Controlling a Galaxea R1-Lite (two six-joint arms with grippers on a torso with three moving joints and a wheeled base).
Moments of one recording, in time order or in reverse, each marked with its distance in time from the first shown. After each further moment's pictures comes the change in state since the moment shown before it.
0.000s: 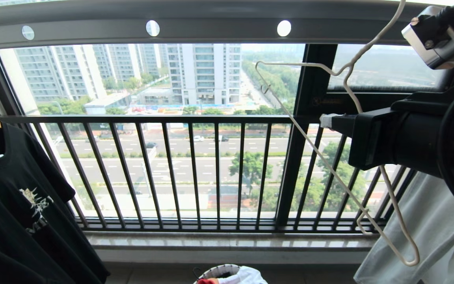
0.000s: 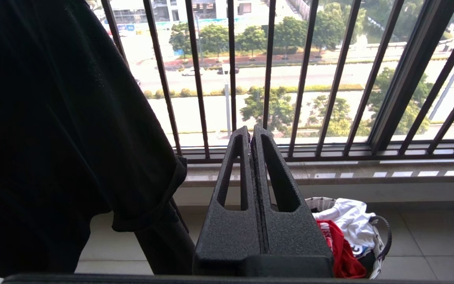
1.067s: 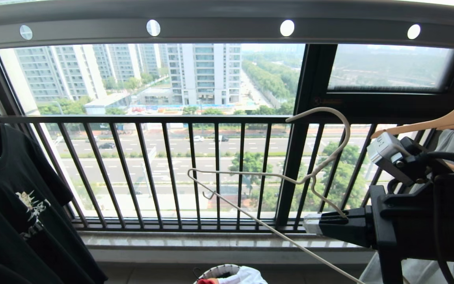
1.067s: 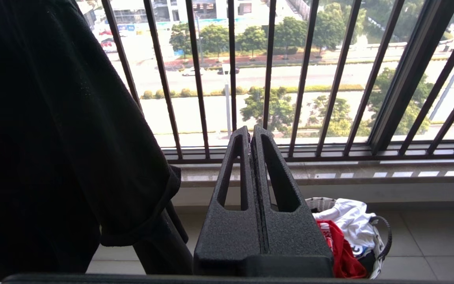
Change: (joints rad) left arm 0.000 0.000 0.000 0.000 0.000 0.000; right arm -0.217 -0.045 0.321 -0.028 0.827 -0.160
